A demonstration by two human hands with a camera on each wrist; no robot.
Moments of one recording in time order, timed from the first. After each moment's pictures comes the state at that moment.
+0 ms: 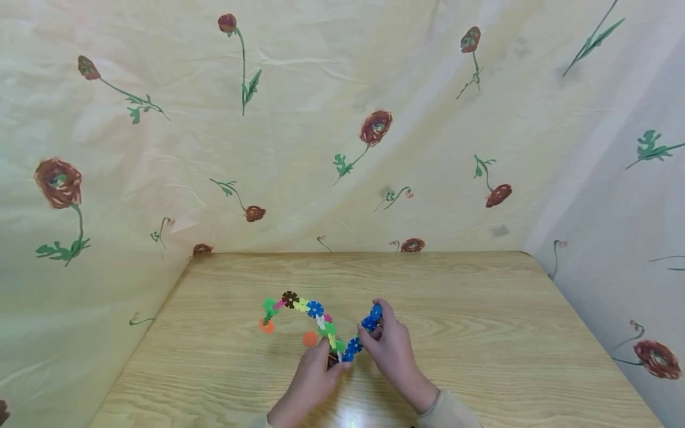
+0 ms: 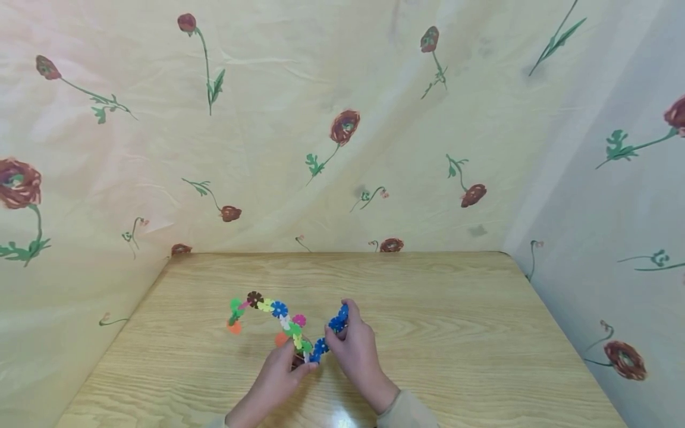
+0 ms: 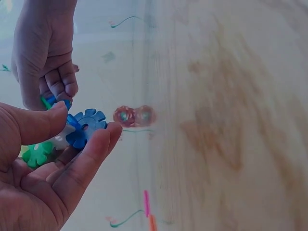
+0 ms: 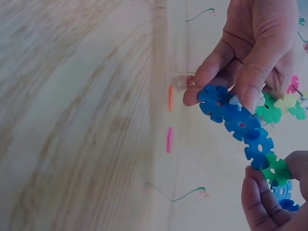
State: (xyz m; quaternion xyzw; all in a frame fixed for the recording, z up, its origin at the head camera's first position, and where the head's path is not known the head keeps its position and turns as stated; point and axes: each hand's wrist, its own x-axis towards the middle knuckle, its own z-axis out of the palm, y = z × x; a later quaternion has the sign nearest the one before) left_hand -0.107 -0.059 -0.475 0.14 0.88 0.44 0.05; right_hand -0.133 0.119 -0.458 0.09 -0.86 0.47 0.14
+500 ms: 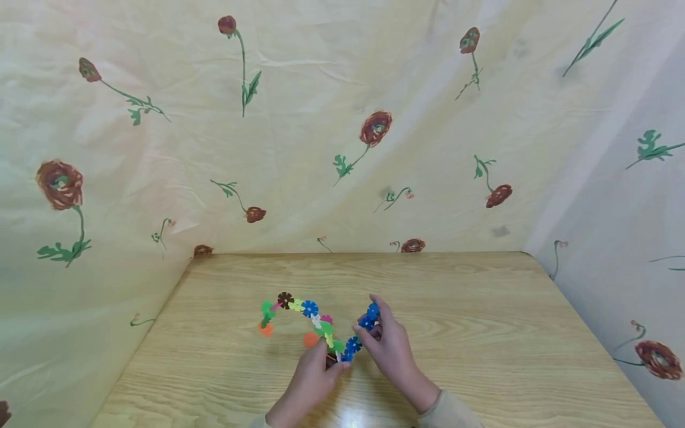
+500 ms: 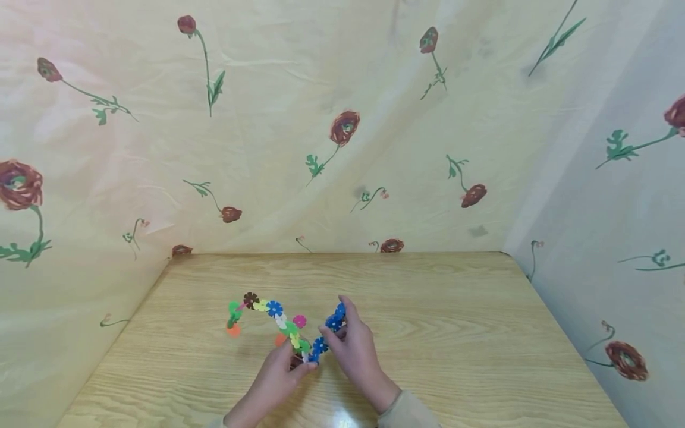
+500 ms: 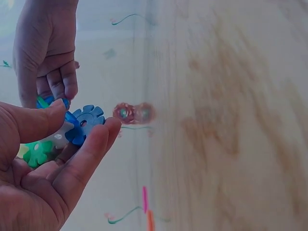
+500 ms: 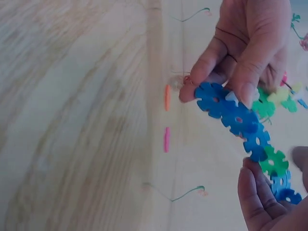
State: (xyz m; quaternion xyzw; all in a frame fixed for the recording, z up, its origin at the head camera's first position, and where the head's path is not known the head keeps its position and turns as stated) left_hand -0.106 -0.060 -0.473 0.13 0.87 0.47 0.06; right_hand -0.135 0.121 -0.461 0.13 -0.84 0.52 0.12
